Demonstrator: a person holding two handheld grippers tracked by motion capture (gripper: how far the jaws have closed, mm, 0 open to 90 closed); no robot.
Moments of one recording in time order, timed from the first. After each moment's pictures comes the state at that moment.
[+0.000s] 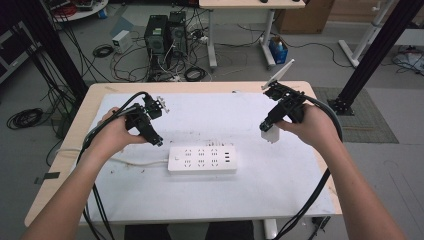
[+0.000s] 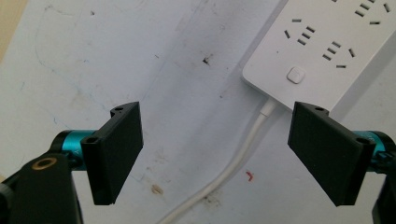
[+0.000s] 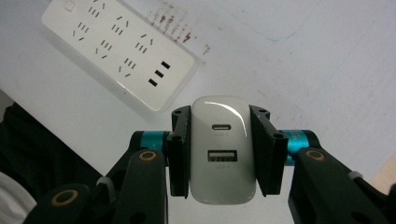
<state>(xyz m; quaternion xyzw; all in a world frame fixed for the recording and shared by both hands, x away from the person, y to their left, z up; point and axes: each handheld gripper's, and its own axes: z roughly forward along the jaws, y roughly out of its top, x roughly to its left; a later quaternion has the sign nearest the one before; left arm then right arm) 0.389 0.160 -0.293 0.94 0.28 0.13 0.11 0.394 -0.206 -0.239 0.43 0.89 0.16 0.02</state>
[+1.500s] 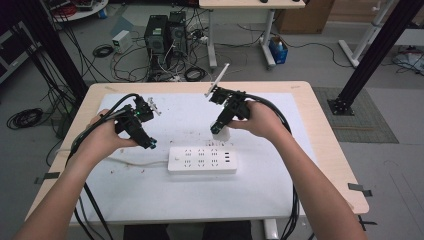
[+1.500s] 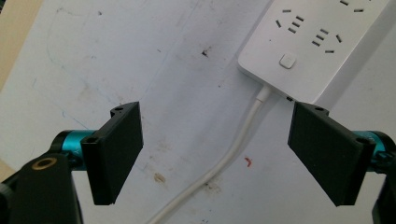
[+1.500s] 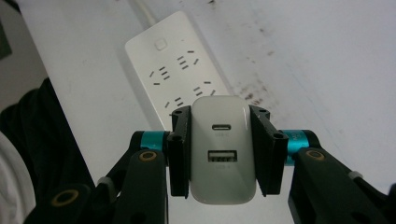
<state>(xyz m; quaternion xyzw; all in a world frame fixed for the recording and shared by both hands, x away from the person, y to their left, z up) 0.372 0.175 -0.283 0.94 0.28 0.15 0.12 0.423 -0.084 -0.273 0.22 0.96 0.20 -0.02</state>
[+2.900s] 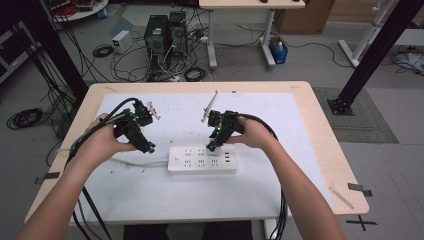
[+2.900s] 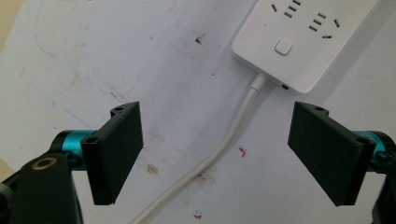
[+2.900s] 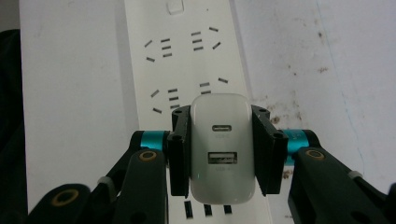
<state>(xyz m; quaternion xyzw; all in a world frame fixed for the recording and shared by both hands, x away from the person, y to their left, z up) 0.365 0.176 -0.290 0.94 0.28 0.14 0.11 0.432 -0.081 -0.350 0.07 0.97 0.22 -0.04</state>
